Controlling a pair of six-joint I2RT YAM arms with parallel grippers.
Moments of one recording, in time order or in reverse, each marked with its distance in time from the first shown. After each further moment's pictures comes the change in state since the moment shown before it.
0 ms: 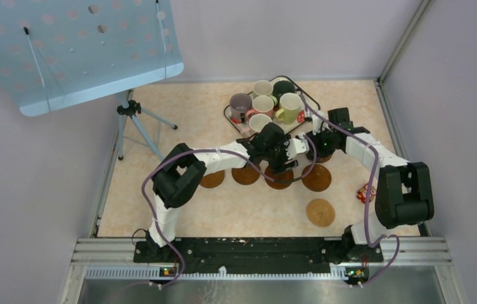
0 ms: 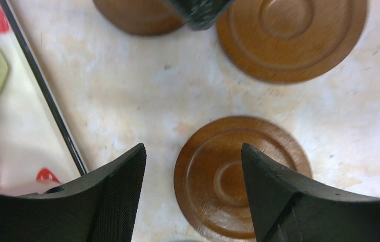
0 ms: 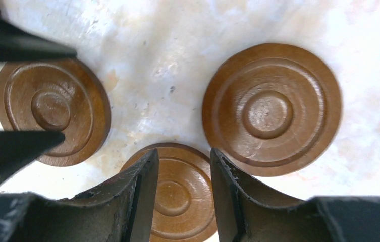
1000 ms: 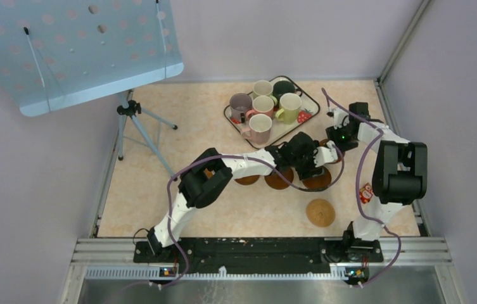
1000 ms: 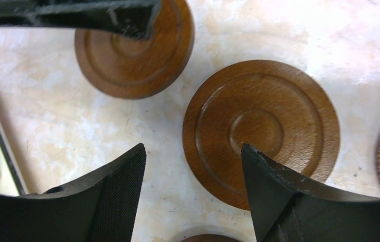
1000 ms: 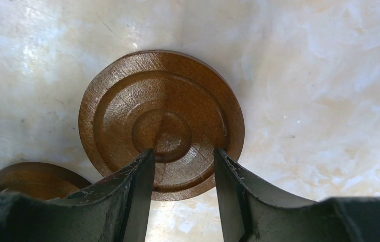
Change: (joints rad) left arm -0.143 0.238 0.276 0.055 -0.096 -0.027; right arm -0.223 0.228 0.138 -0.020 0.129 -0.091
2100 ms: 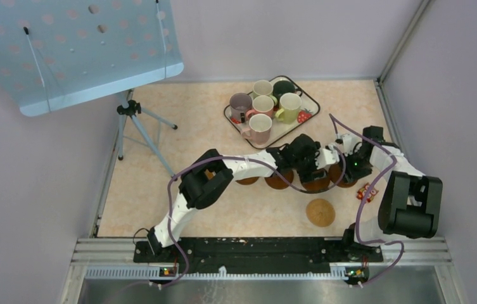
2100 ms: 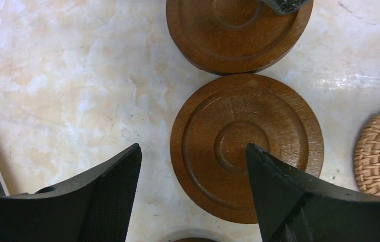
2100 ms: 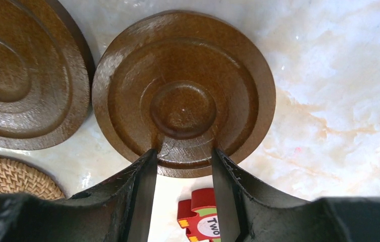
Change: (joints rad) left arm -0.008 0.000 -0.002 -0.004 -0.004 -0.027; right arm -0.111 -0.308 -0.307 -0.166 0.011 -0.187
